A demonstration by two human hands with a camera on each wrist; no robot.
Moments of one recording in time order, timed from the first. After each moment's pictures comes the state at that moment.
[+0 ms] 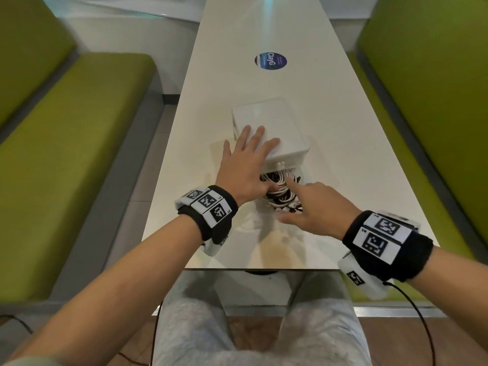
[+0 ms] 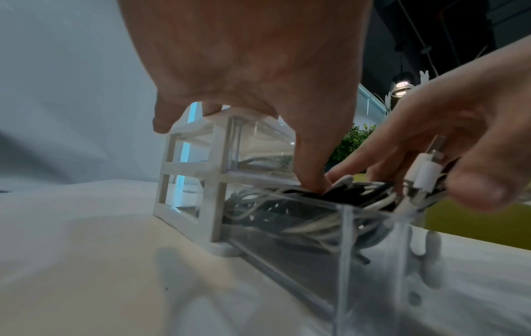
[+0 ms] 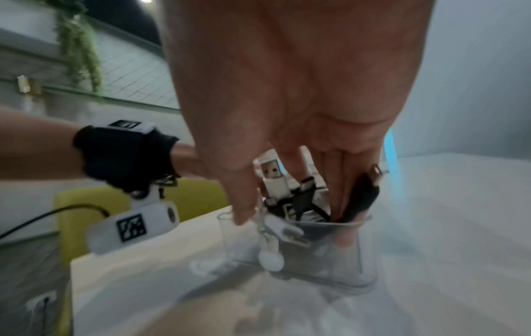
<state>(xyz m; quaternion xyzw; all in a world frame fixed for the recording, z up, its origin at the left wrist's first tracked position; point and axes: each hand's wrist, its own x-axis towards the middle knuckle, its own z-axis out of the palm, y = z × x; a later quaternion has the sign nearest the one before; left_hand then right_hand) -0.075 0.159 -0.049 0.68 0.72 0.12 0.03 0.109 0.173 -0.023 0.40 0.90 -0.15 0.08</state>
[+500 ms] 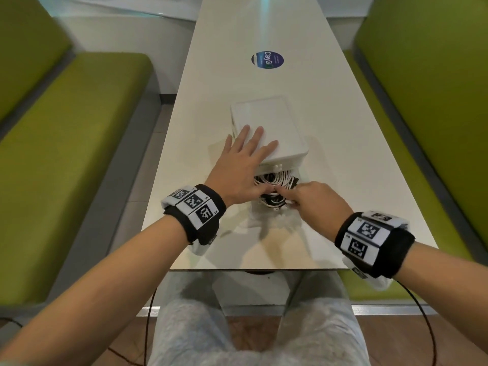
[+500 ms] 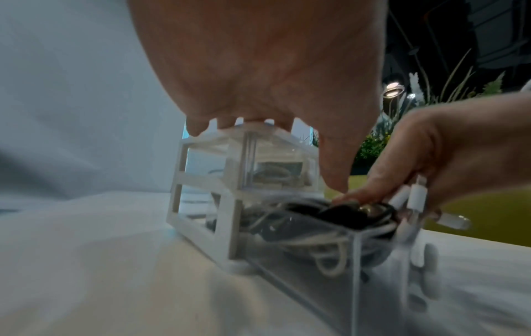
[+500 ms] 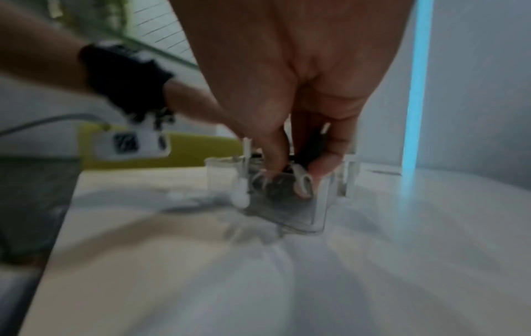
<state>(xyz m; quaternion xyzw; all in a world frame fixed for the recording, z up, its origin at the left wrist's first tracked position) -0.087 0.155 -0.049 0.75 0.66 0.07 -0.02 0.115 0.184 -0.042 0.34 0.93 -0.09 0.04</state>
